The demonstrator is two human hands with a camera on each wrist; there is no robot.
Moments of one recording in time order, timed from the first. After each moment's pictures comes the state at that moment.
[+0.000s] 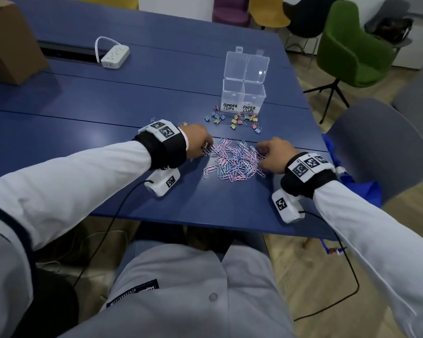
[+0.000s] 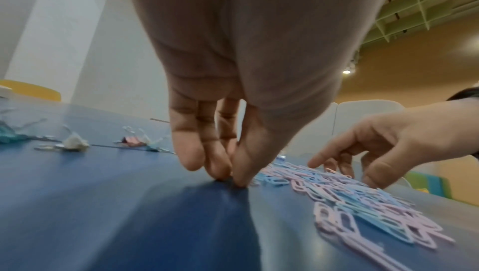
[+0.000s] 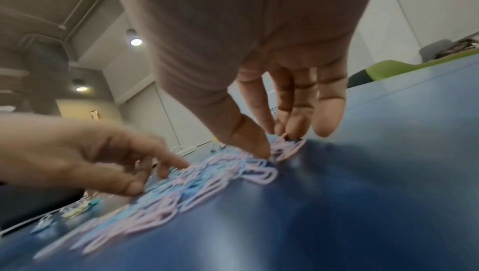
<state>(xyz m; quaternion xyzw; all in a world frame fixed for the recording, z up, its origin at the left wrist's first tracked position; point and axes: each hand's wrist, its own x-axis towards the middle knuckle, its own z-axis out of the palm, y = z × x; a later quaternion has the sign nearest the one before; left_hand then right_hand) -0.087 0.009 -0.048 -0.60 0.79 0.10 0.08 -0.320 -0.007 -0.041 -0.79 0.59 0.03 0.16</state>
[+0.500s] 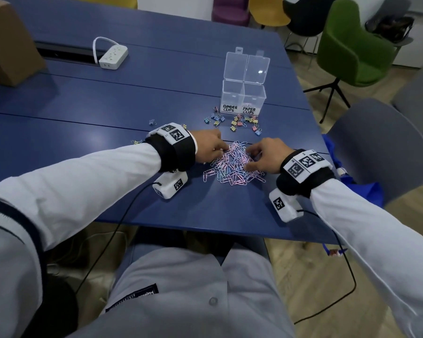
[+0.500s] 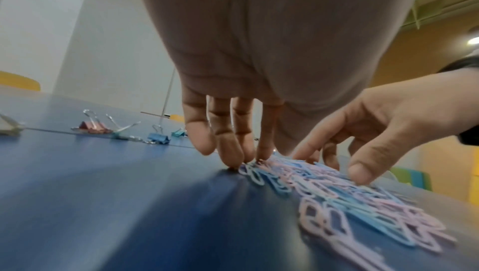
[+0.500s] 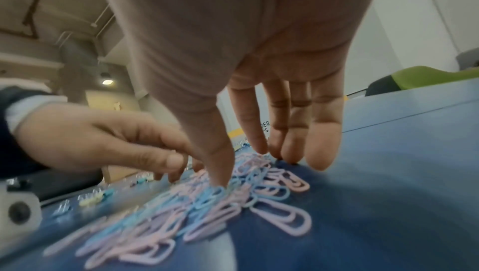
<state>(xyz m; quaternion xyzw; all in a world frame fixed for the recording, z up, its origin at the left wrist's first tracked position) -0.104 0.000 -0.052 -0.55 0.83 0.11 0.04 -0.308 -0.012 -0.036 -0.82 0.55 0.05 0.17</state>
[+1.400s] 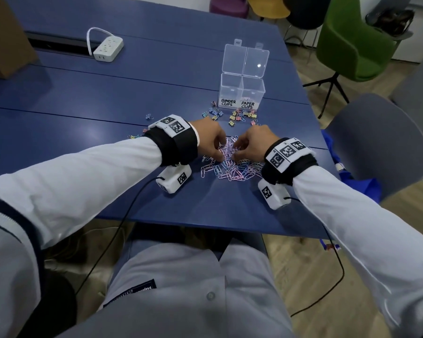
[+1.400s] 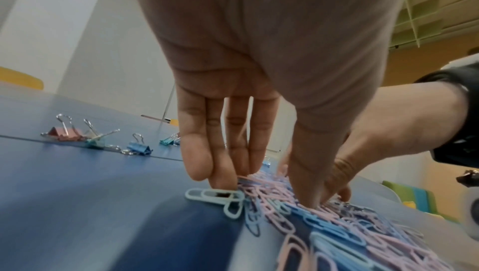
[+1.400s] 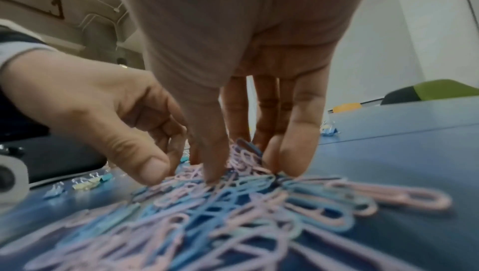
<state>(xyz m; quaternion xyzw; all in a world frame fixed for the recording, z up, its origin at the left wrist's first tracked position) -0.109 -0.004 -0.043 -0.57 0.80 0.17 0.00 -0.283 -0.021 -0.037 -0.83 0.52 0.00 0.17</state>
